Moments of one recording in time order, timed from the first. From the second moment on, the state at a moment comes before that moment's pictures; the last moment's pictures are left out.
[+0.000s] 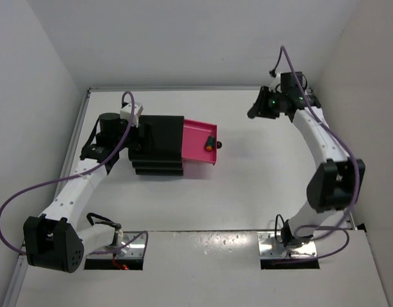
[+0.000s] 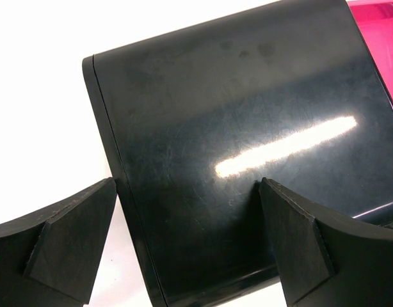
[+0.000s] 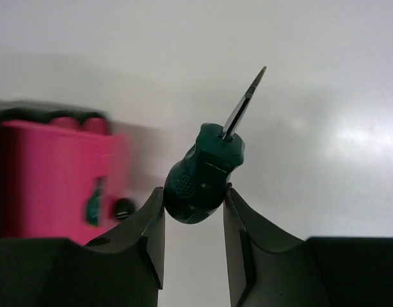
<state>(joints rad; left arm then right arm) -0.15 1.14 0.89 -0.27 0.18 0.07 0.05 1.73 1.49 -0.63 -0.28 0.28</state>
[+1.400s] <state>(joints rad) -0.15 1.13 0.89 -0.27 0.18 0.07 0.46 1.78 1.58 -0.54 -0.67 -0.01</state>
